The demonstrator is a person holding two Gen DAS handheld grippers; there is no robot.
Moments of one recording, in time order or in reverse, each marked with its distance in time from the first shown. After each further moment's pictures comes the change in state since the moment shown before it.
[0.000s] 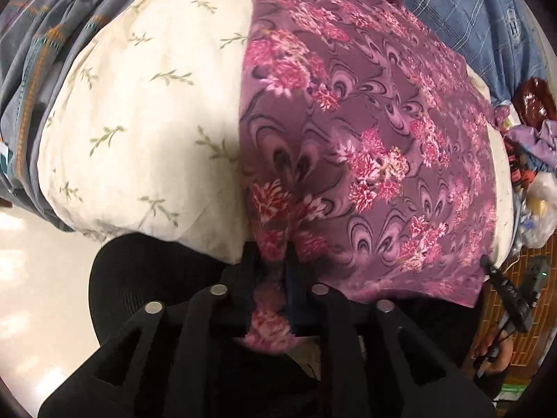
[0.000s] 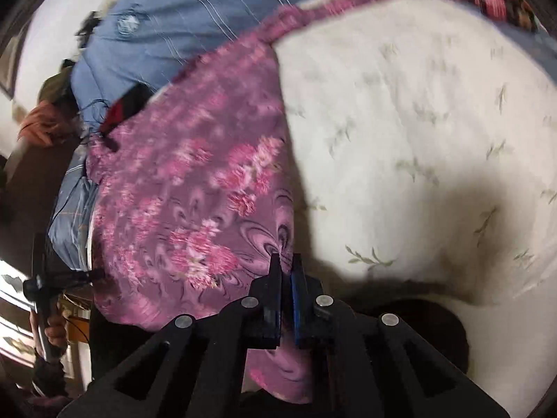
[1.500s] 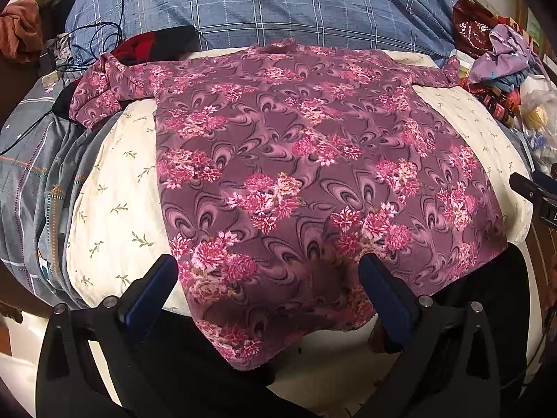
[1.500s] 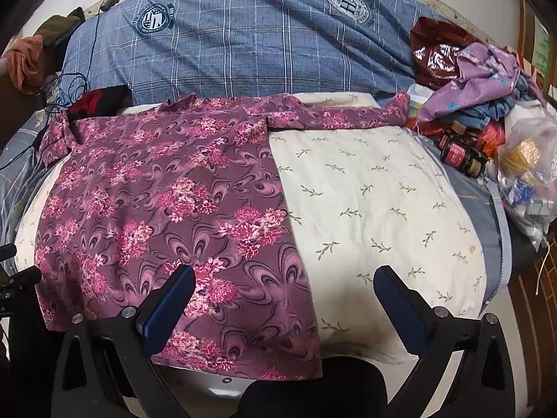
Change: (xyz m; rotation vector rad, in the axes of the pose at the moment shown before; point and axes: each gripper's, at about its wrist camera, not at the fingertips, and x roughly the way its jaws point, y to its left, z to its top) left arm -0.026 -0.107 -0.057 0.390 -0.395 0.204; right arm -0.053 0.088 -0.005 -0.280 -0.307 -0.439
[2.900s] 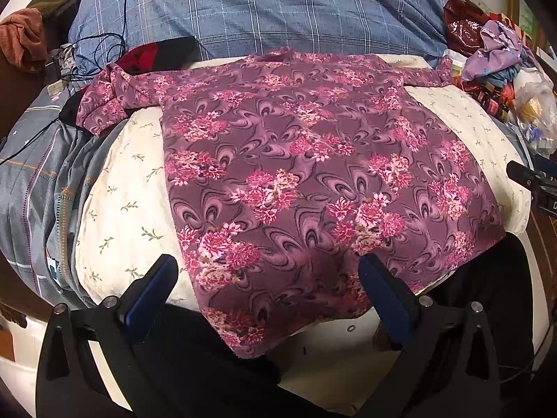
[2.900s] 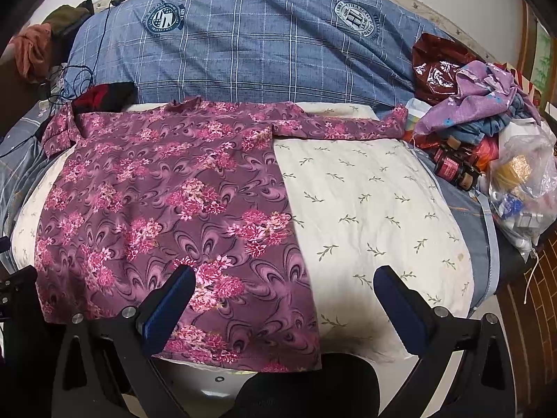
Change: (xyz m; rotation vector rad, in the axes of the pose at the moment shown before) left arm -0.015 -0.004 -0.015 0.026 -0.046 0.011; right arm -0.019 0.016 -0.001 -0.056 -0.029 -0.042
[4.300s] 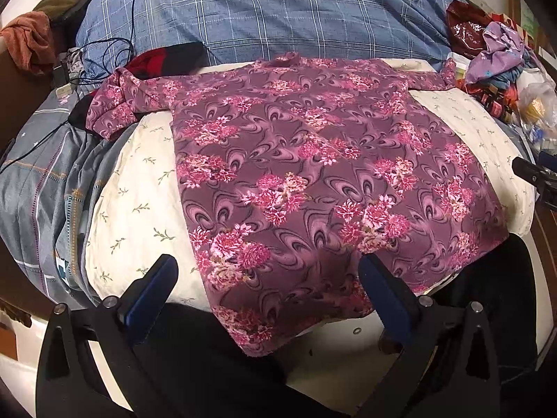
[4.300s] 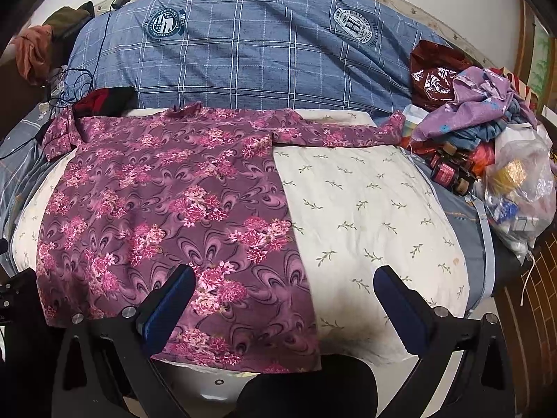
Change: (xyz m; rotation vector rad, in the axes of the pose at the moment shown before) left arm -0.008 0.006 0.000 -0.001 -0.018 0.027; right arm -0.010 0.002 0.005 0.000 -0.016 -0.013
